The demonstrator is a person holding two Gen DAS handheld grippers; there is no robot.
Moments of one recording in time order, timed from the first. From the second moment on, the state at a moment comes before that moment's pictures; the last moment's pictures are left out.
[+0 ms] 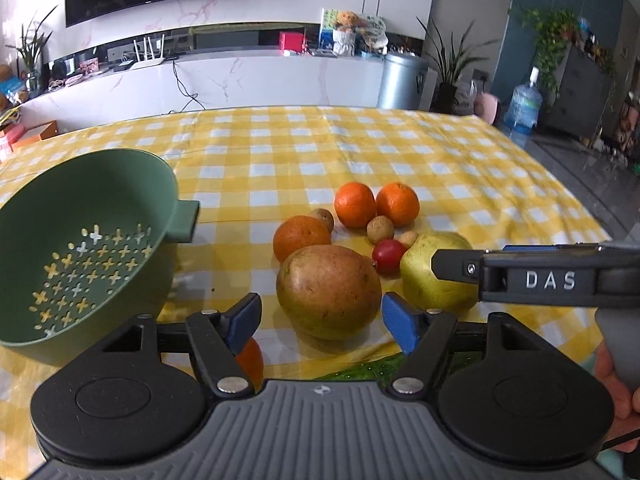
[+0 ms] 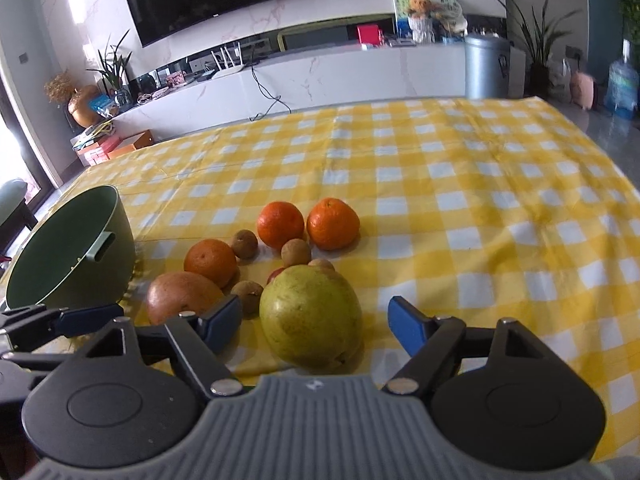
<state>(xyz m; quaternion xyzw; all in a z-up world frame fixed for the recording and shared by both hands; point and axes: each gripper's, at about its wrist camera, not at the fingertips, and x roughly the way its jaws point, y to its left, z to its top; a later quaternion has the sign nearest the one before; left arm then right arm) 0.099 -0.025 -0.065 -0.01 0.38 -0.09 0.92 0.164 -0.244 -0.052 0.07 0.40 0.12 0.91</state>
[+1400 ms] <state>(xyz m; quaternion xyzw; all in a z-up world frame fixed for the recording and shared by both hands) 0.109 -0.009 -0.073 -0.05 0.37 -0.13 0.92 0.176 -0.244 -0.067 0.11 0.41 0.13 0.90</state>
